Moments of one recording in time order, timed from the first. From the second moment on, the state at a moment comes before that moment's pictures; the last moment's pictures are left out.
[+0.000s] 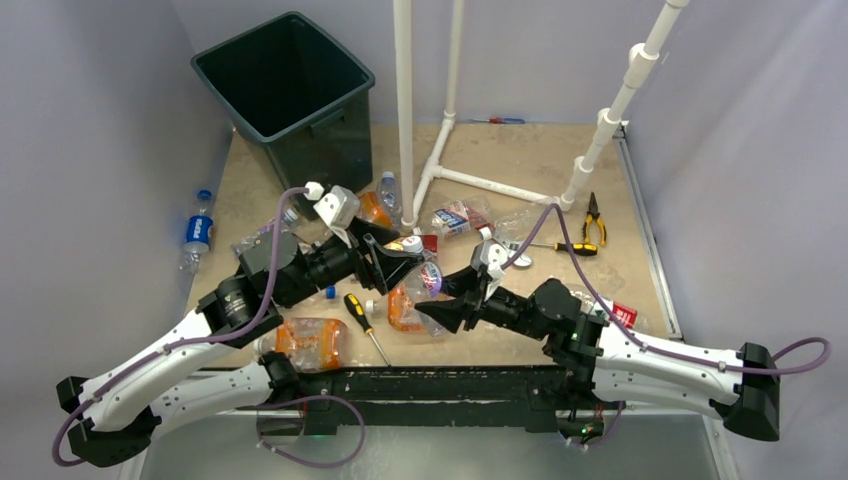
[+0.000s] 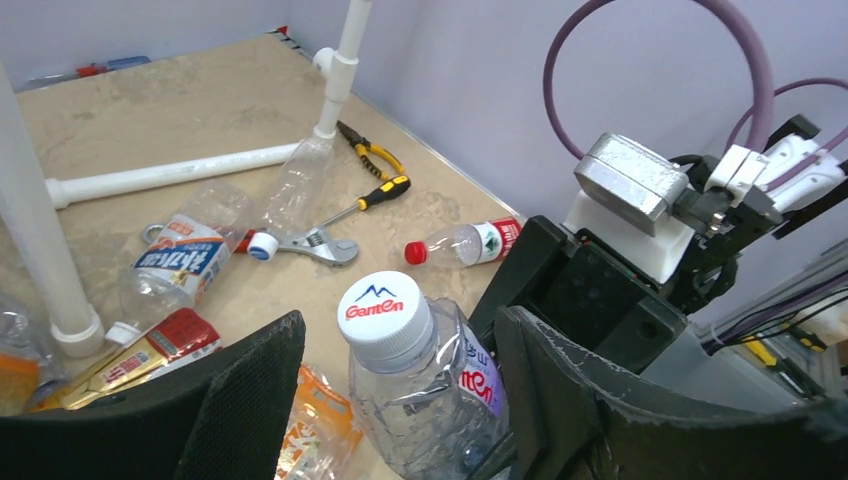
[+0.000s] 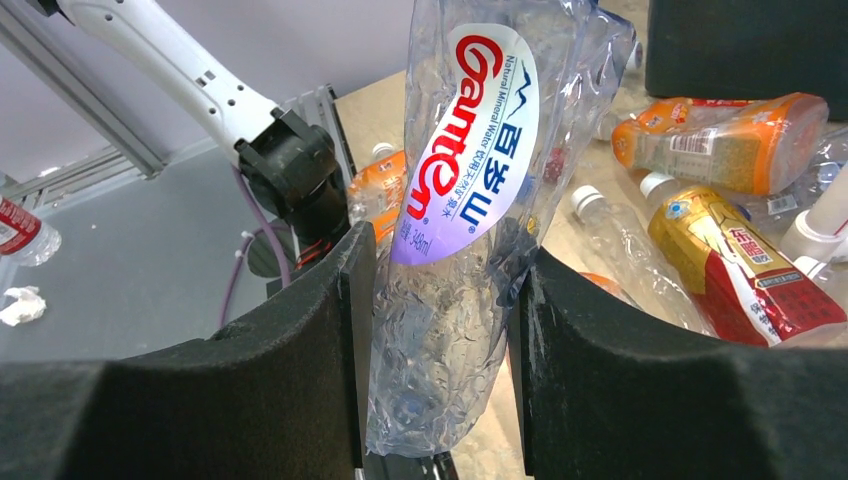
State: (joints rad) left arm -0.97 0.77 0.98 -0.22 0.01 -0.36; right arm 1.16 0.78 0.50 0.42 -0.05 0.21
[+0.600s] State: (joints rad) left arm -0.97 0.84 0.96 -0.12 0.05 -0.47; right arm 1.18 0.77 0.48 0.48 -0.04 0.21
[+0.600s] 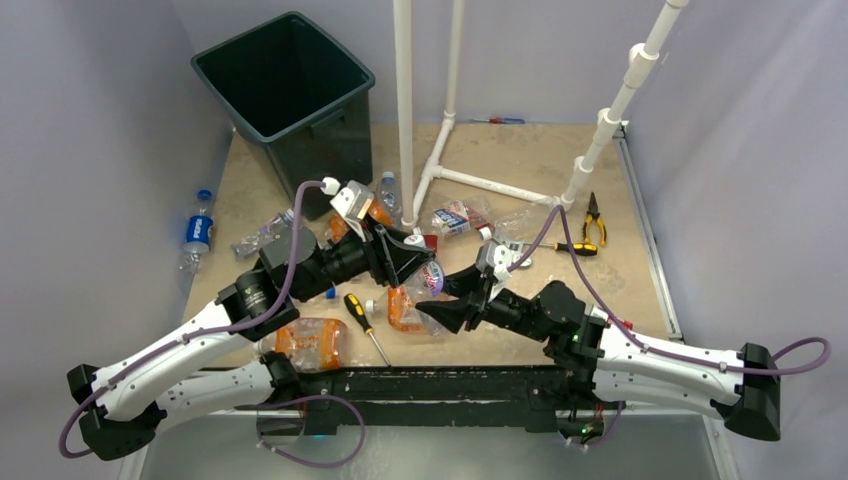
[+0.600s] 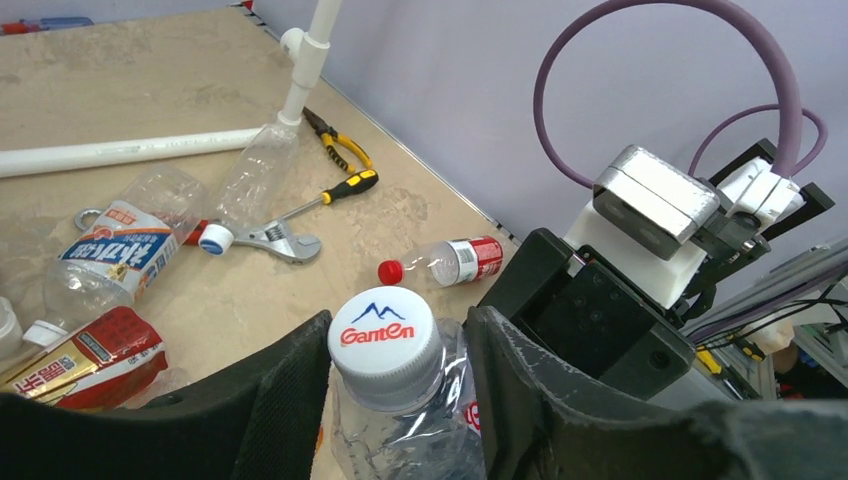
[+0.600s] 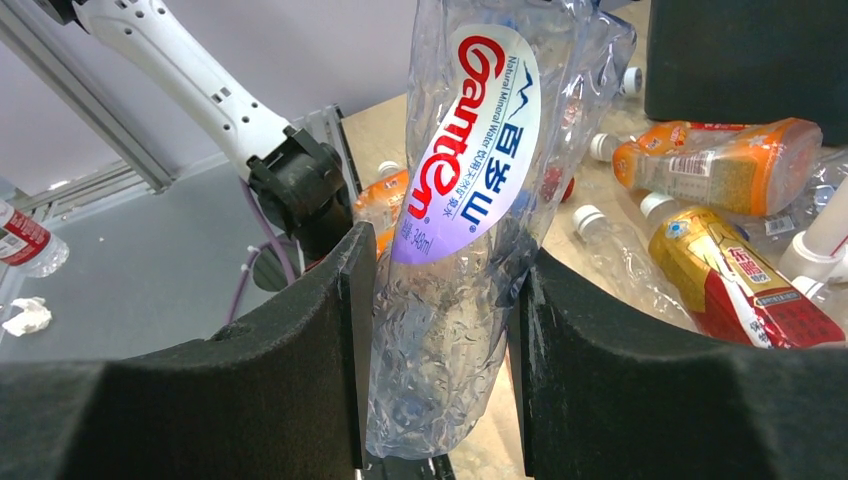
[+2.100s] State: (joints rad) left arm -0.96 1.09 1.55 0.20 -0.97 0.41; right arm 1.18 0.60 0.47 0.30 0.10 0.40
